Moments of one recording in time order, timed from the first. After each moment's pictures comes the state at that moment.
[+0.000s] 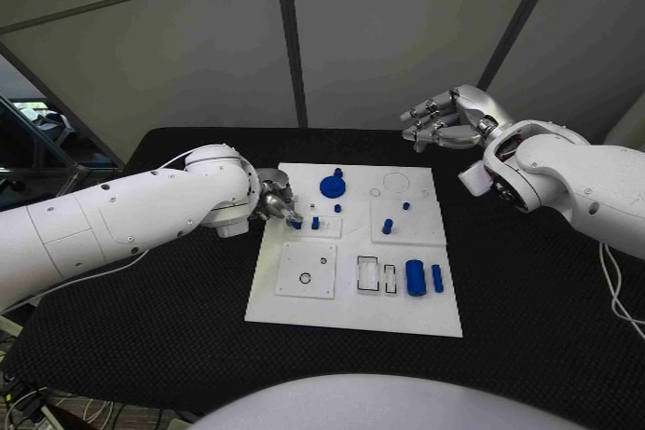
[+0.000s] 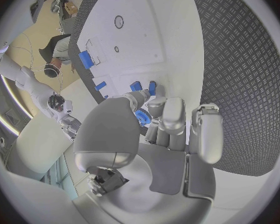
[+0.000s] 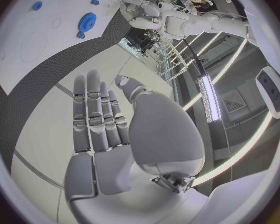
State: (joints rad) left arm 1.16 -0.76 0.05 1.44 -1.14 0.17 -0.56; left_hand 1.23 -0.11 0.58 0.15 0.16 0.93 0.06 0.54 0.64 1.31 -0.02 1.11 0.96 1.47 -0.08 1.11 1.18 0.05 1.47 0.03 1.45 1.31; right arm 1.24 -0.75 0.05 1.32 -0.80 -0.29 0.18; right_hand 1.38 -0.12 0.30 0.02 0.36 0.94 0.19 0.09 0.07 1.06 0.11 0.34 0.25 1.32 0.04 0.24 0.64 0.17 0.93 0.15 0.63 0.38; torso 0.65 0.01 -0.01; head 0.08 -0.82
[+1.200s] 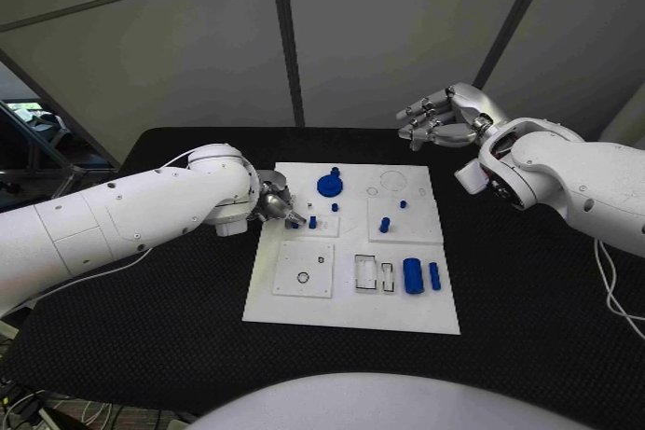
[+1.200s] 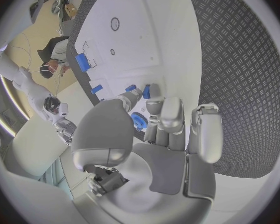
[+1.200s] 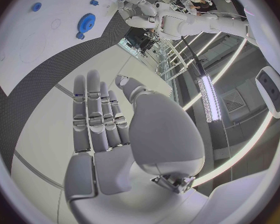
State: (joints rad) left arm 1.16 -0.72 0.05 1.39 -1.14 0.22 -0.57; left_hand 1.06 -0.15 0.46 0.19 0.16 0.97 0.04 0.53 0.65 1.31 -0.03 1.08 0.93 1.47 -0.08 1.11 1.18 0.05 1.46 0.03 1.45 1.31; right arm 1.24 -0.75 0.05 1.32 -0.80 -0.28 0.18; right_hand 1.38 -0.12 0.30 0.02 0.36 0.94 0.19 0.09 0.07 1.06 0.11 0.34 0.25 1.32 0.04 0.24 0.64 0.17 0.93 0.15 0.63 0.38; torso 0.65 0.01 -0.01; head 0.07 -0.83
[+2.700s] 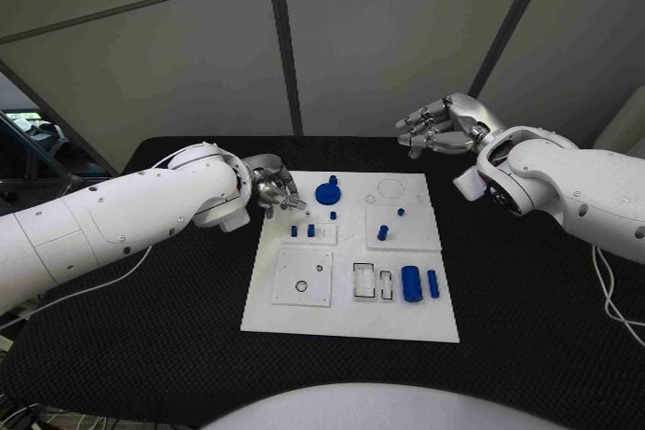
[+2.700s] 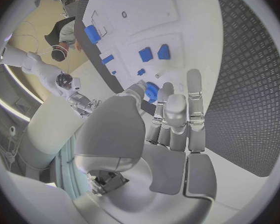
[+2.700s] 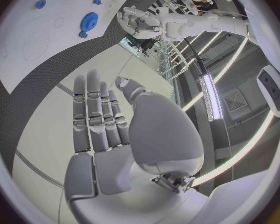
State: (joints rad) left arm 1.16 -0.75 0.09 1.38 -1.09 -0.01 -0.38; left_hand 1.34 -0.15 0.26 0.18 0.16 0.85 0.11 0.38 0.53 0.95 0.04 0.71 0.58 1.43 -0.03 1.00 1.11 0.18 1.13 0.08 0.53 0.71; right arm 1.24 -0.75 0.05 1.30 -0.79 -0.27 0.19; right_hand 1.37 -0.09 0.31 0.01 0.34 0.95 0.19 0.10 0.07 1.07 0.11 0.34 0.22 1.33 0.04 0.21 0.64 0.17 0.94 0.15 0.61 0.37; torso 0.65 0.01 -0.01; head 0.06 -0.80
